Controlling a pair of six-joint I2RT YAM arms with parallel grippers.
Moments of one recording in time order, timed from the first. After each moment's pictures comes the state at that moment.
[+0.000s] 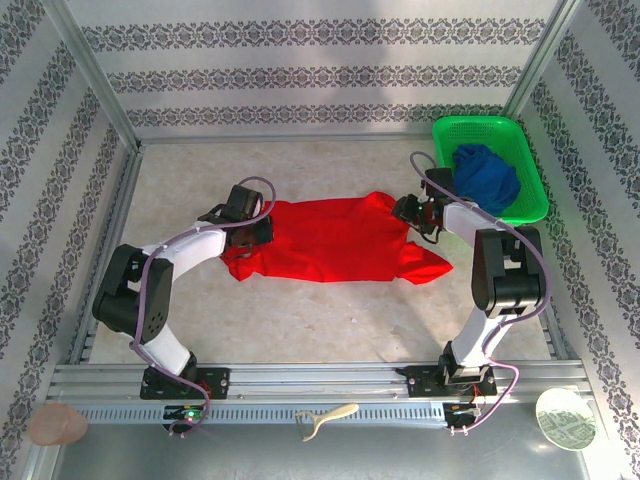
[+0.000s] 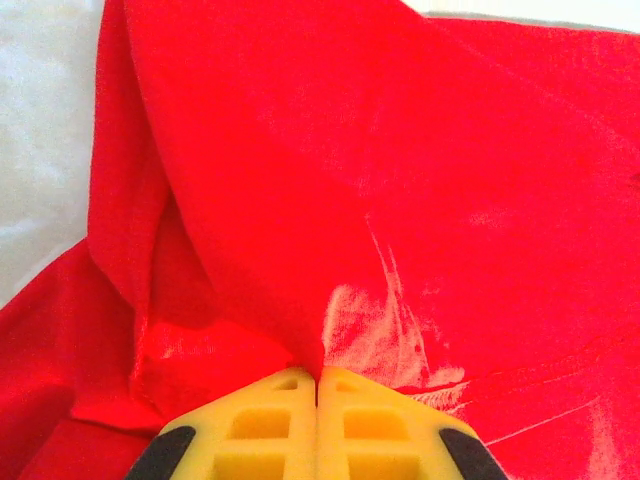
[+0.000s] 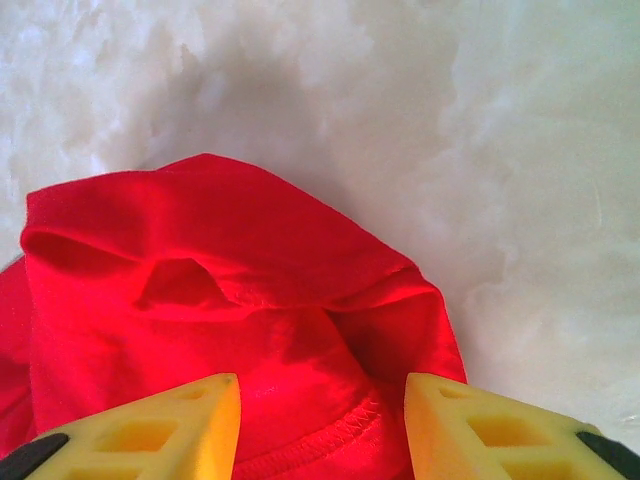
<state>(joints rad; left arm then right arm) -0.34 1.64 0.98 -0.29 0.11 -0.48 0.04 1.77 1.07 -0.31 -0.28 0.58</state>
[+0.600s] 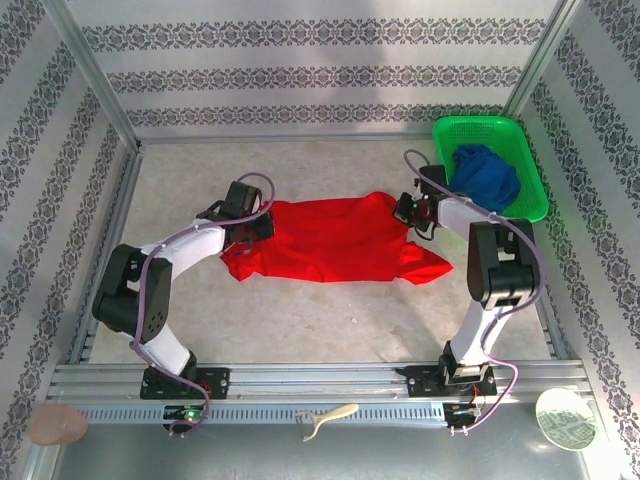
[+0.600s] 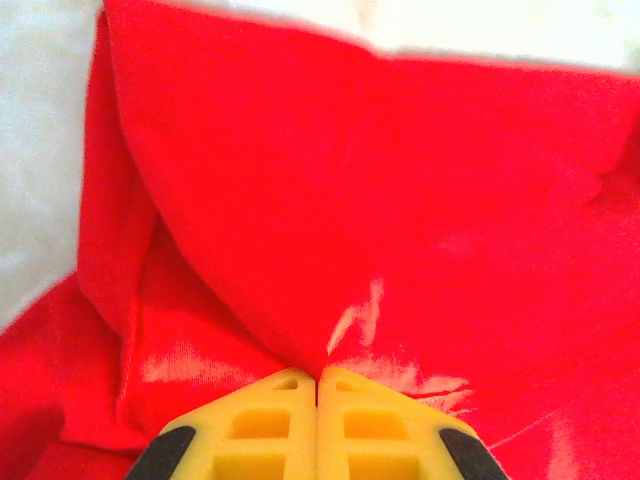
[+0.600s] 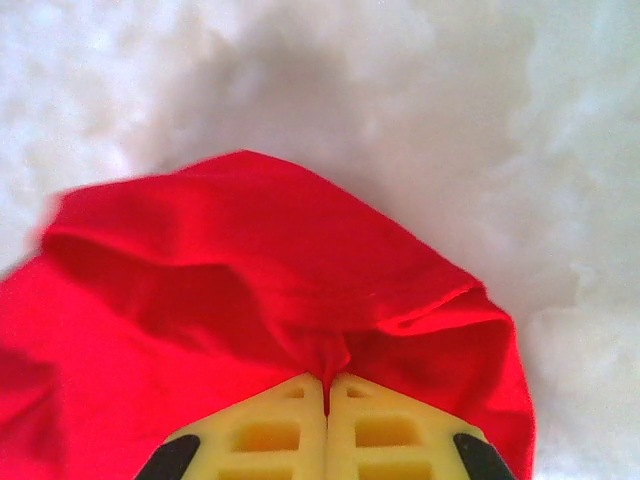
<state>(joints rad) -0.31 1.64 1.04 -0.30 0.14 -0.48 0.06 1.79 1.14 -0.34 -0.31 0.58</state>
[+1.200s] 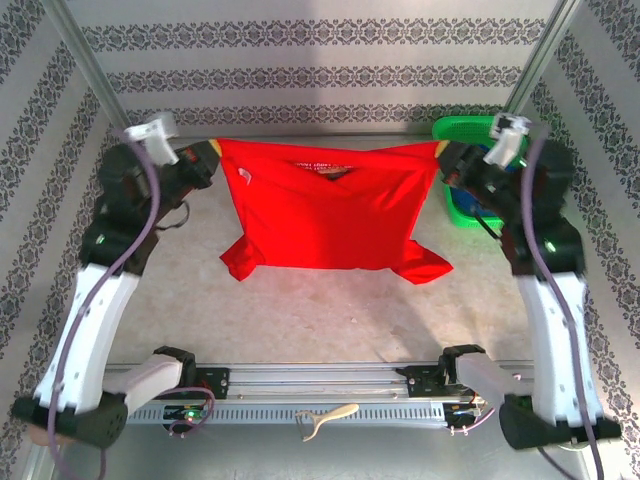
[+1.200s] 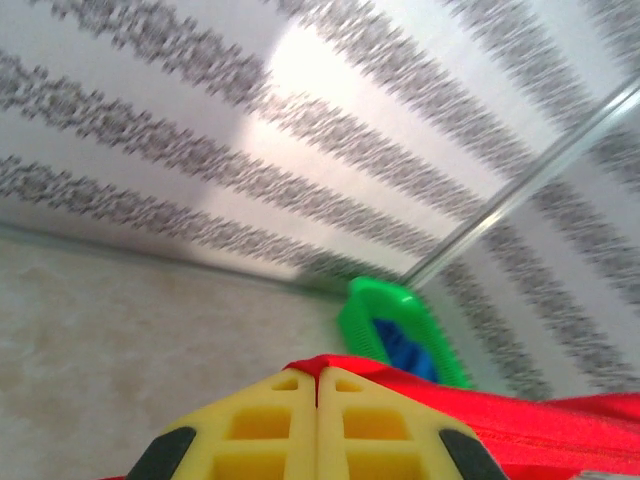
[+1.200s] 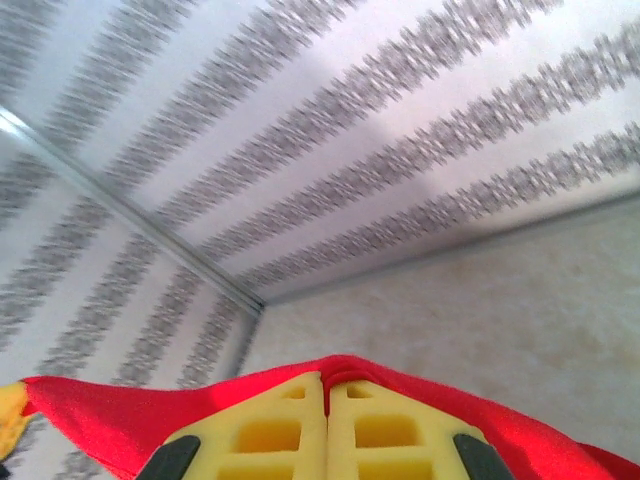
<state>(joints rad) -0.19 0.98 1.38 -0.47 0.23 -0.63 0.06 0.96 1.50 -0.67 -0.41 0.65</state>
